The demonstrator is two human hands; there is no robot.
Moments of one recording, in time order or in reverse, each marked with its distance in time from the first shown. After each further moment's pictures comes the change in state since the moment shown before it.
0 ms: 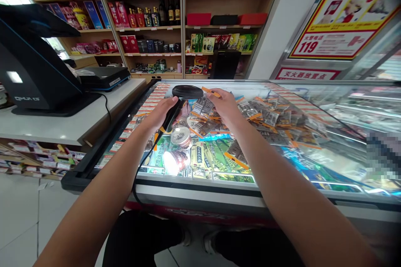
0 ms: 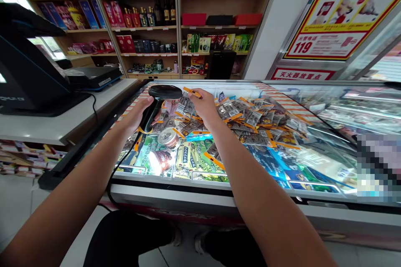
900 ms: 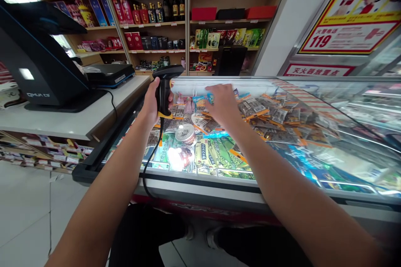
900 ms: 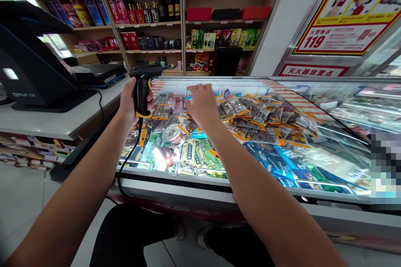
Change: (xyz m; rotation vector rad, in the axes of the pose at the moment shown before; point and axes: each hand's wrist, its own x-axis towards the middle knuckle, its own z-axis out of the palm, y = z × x) left_hand 0.006 0.011 -0.018 -0.222 0.334 0.086; right_hand -0.030 -0.023 0.011 -0.787 -0.052 -0.537
